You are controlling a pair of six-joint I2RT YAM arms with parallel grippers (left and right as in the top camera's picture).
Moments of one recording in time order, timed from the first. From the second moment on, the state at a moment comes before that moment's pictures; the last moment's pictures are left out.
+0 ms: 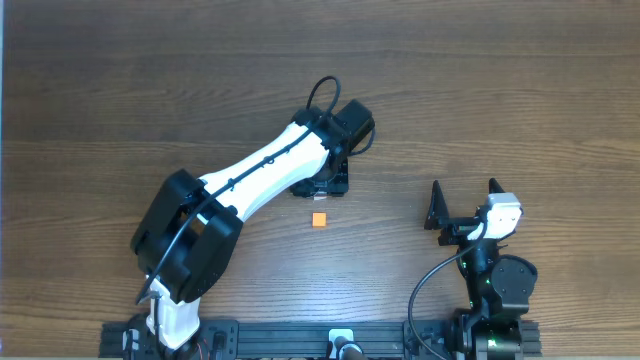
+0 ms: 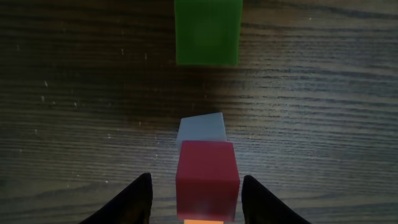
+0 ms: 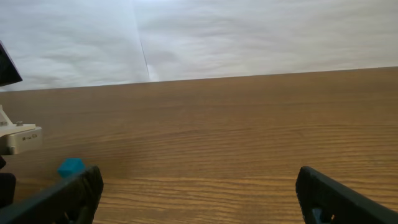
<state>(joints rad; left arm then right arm) -0.74 2.01 1.50 -1.06 -0.04 -0.75 -0.06 0.01 0.01 -0.06 -0.13 0.10</state>
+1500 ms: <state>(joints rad) -0.85 1.93 1.29 -0.97 0.04 -0.81 -0.06 0.01 0.01 -0.06 -0.13 0.10</state>
